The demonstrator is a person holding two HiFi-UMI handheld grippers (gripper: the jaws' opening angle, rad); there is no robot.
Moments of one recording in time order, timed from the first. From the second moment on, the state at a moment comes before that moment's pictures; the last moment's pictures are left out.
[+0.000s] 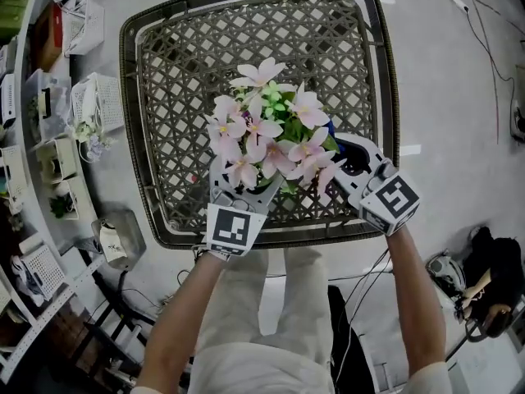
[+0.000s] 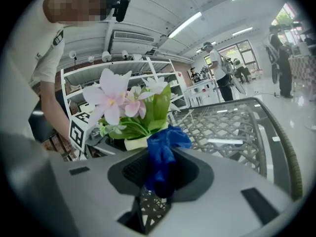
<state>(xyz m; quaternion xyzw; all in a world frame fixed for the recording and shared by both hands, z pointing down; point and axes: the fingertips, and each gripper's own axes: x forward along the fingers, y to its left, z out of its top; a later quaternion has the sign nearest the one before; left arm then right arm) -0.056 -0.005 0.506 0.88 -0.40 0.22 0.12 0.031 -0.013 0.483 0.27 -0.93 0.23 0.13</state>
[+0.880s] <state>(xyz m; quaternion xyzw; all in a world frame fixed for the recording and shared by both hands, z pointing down) -0.062 0.025 0.507 0.88 -0.38 0.24 0.14 0.020 0.002 0.480 0.30 -0.92 0.22 0.13</state>
